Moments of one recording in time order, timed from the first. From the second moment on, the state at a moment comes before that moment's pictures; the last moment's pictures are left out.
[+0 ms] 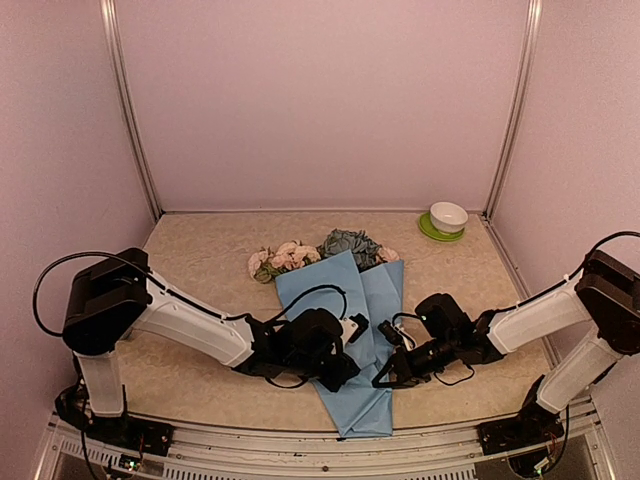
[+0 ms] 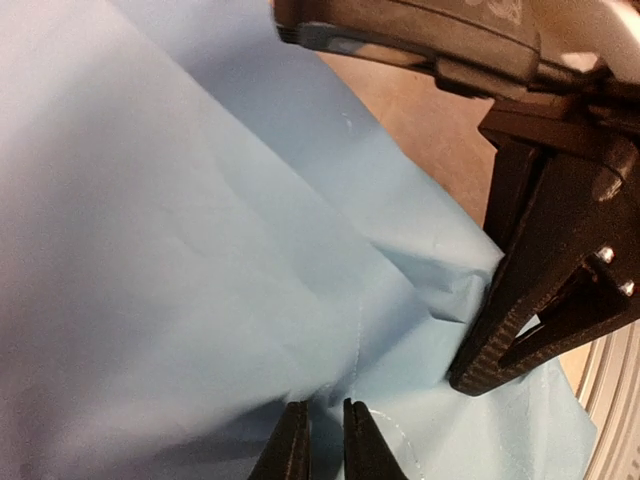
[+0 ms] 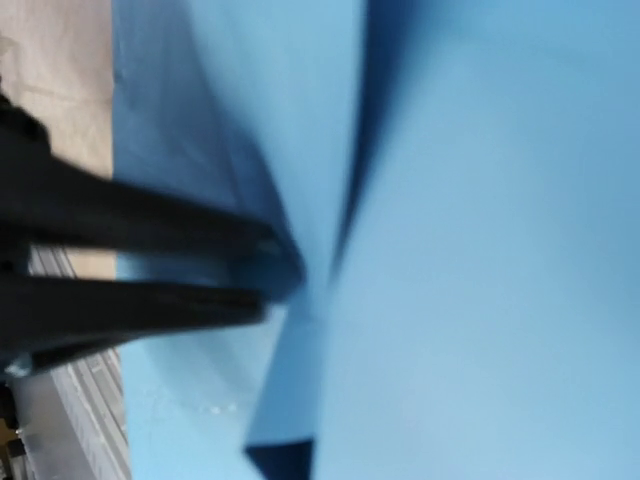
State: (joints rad) left arm -1.21 1.96 1.04 0.17 0.00 -0.39; right arm 0.83 1.53 0.46 0.21 -0.62 0.73
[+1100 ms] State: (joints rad) left arm -0.97 1.04 0.63 -1.25 -0.78 -1.92; right arm 0.83 1.46 0.50 0.06 -0.56 0.55
